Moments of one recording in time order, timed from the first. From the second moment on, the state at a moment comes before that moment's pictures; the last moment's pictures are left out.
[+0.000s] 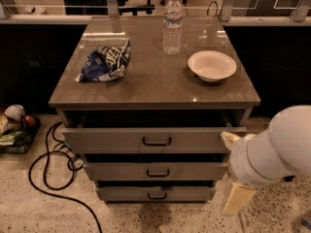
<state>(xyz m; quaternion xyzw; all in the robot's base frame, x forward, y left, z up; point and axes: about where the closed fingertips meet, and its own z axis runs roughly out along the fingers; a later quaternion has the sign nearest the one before) 0.387 -0.173 0.747 -0.64 0.75 -0.01 0.18</state>
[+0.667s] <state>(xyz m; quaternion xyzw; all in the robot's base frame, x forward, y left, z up) 0.382 -0.170 0.628 -0.65 0.73 -0.01 0.21</state>
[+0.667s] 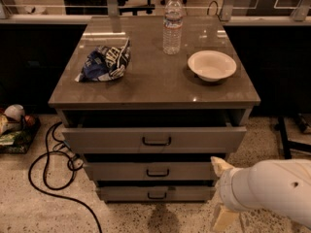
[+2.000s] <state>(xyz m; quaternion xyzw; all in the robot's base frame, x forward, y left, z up) 0.409 -0.145 0.523 -0.67 0.71 -0.01 0.23</state>
